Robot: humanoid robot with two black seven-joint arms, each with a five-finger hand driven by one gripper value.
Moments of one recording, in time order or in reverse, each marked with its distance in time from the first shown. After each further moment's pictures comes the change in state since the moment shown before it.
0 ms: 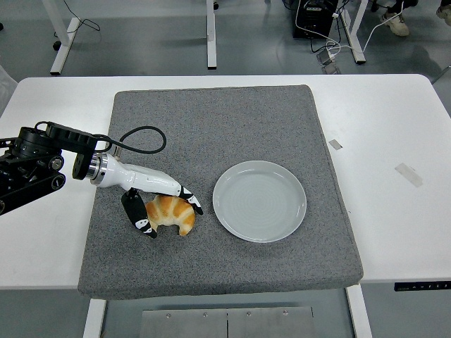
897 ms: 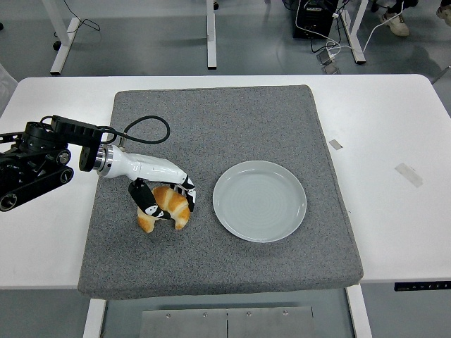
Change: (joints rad) left arm -0.016 -0.050 -0.004 0.071 -0.005 0.056 -0.005; right arm 0.001 0.000 0.000 0.000 0.000 0.000 0.000
